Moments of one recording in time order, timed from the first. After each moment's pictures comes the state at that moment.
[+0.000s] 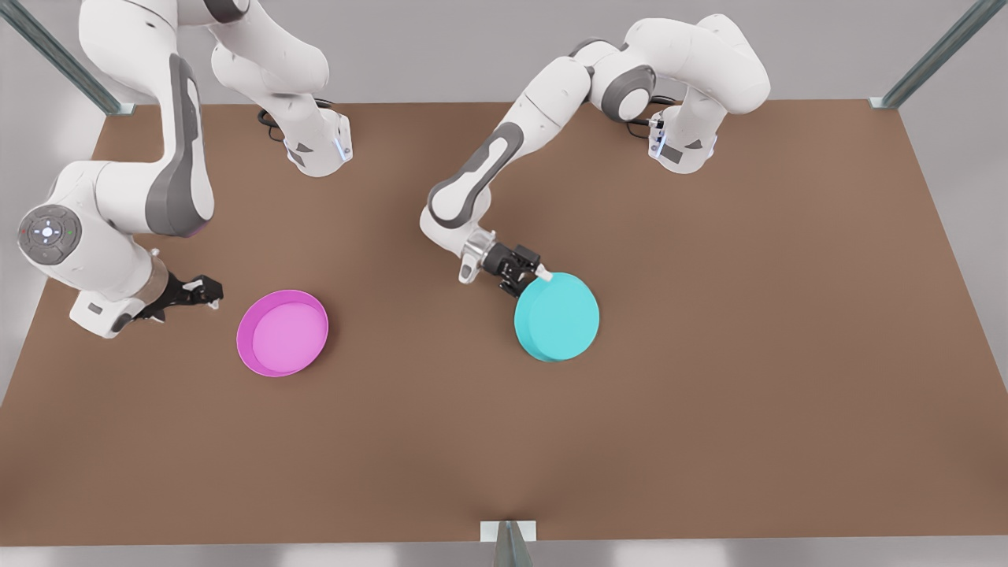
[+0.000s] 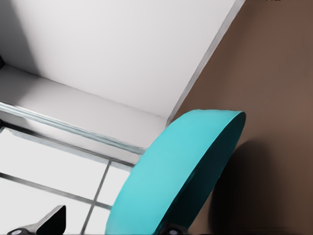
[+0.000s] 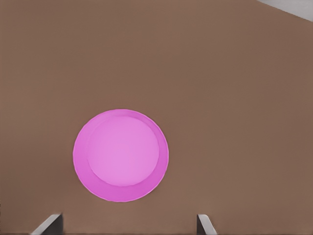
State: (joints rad) left arm -1.29 1.11 0.27 -1.17 0.93 1.32 -1.06; right arm -0.06 0.17 0.05 -1.64 -0.10 1.74 -0.28
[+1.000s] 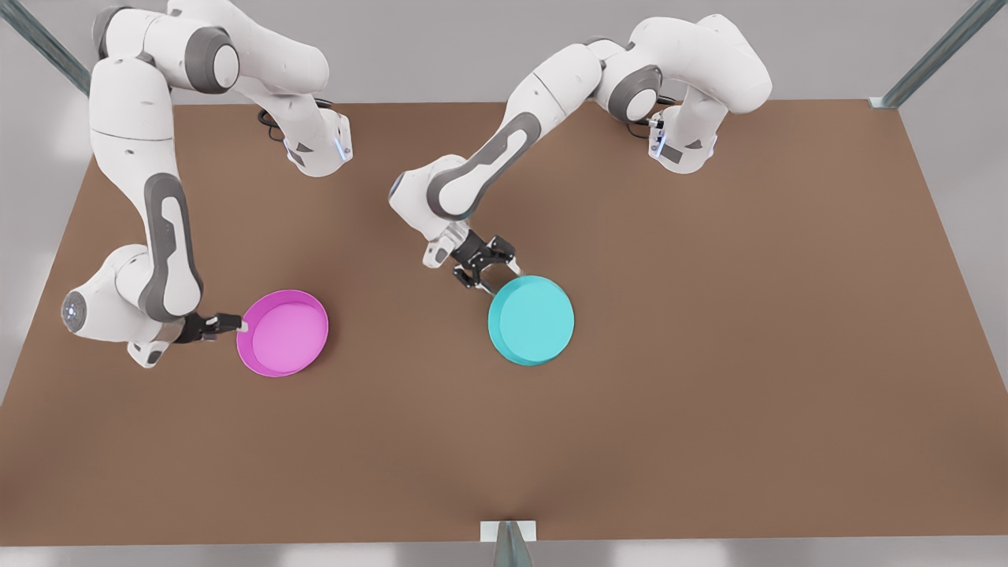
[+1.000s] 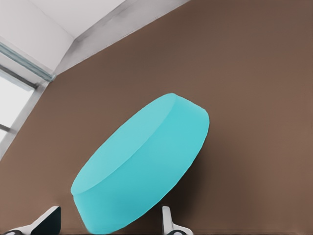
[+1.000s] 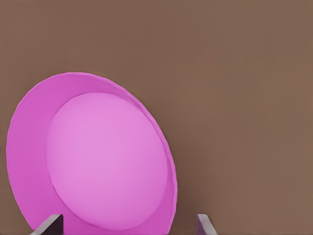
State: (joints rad) left arm -1.24 1.07 0.25 -0.92 0.50 1.49 -1.31; right arm -0.07 0.50 -0.23 -1.89 0.41 2.09 -0.73
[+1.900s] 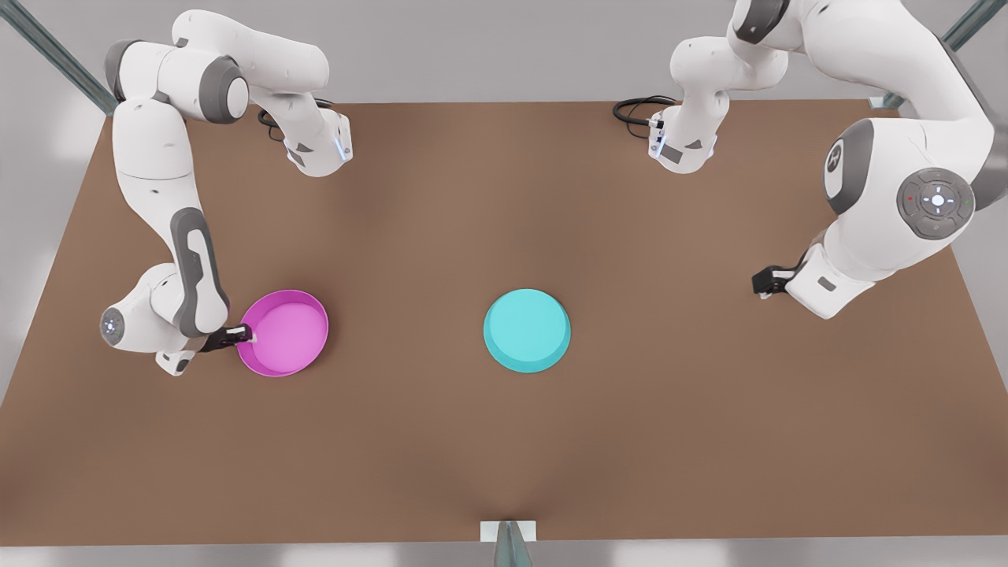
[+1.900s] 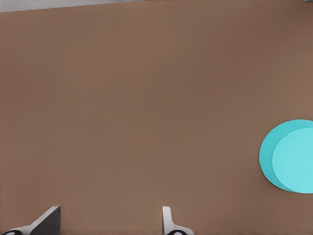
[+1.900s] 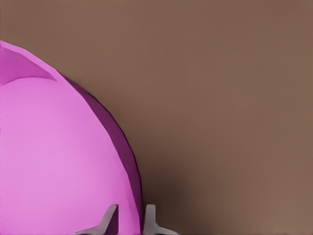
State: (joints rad) left arm -0.06 0.32 -0.11 -1.17 0.14 1.38 -0.13; right arm -0.02 0.62 -0.24 -1.88 0.44 2.18 -0.77
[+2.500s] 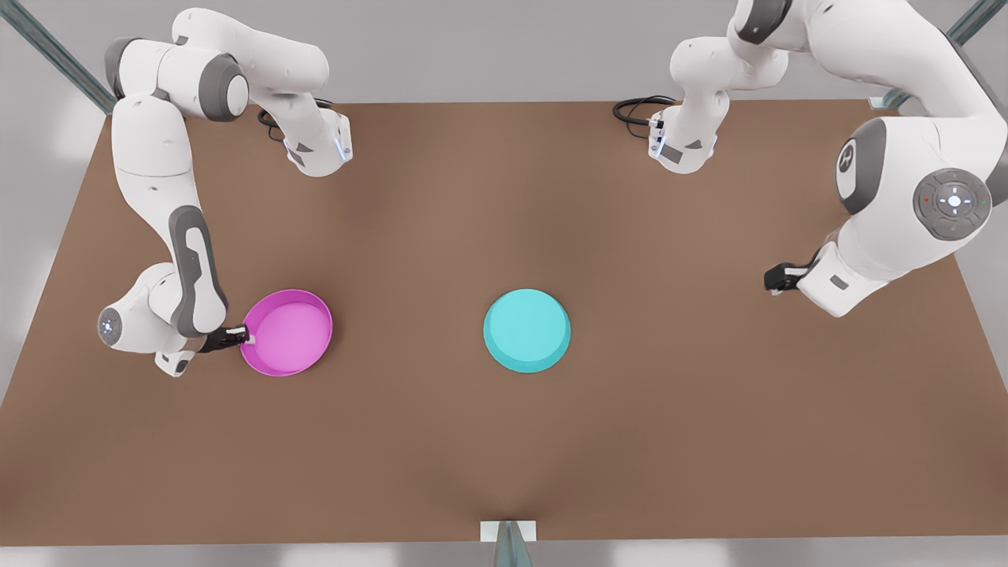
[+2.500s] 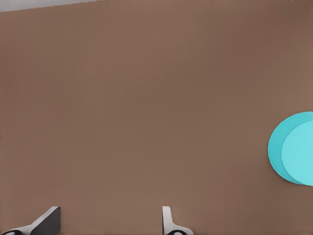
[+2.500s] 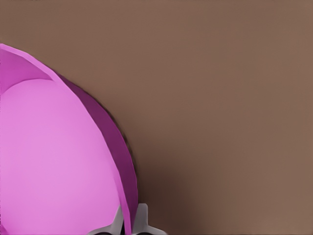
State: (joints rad) left arm -0.06 0.32 -0.07 -1.17 0.14 1.37 -0.03; right arm -0.02 0.61 -0.24 -1.88 0.44 2.16 -0.80
